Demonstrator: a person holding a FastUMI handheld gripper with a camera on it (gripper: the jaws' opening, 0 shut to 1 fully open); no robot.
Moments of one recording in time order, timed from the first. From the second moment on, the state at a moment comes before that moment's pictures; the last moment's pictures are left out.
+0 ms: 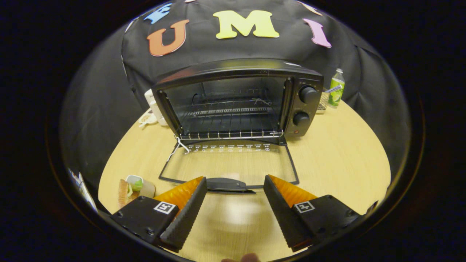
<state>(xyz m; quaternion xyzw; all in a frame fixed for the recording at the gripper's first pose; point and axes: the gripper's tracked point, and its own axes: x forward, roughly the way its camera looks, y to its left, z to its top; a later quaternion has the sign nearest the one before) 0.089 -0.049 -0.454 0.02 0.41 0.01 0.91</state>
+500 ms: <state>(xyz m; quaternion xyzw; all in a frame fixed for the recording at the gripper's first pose) 0.049 0.002 -0.397 0.20 0.50 0.14 0.83</state>
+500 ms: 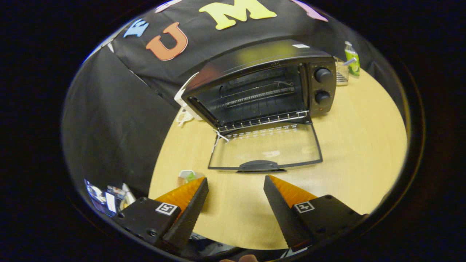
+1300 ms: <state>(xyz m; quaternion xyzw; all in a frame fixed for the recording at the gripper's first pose) 0.003 0.117 -0.445 0.25 0.65 0.25 0.67</state>
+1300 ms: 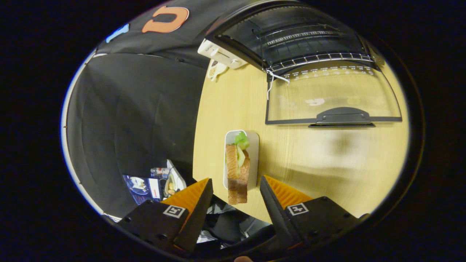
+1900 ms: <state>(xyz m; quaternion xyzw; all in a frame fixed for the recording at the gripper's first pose) 0.007 0.130 -0.449 0.27 0.66 0.24 0.66</state>
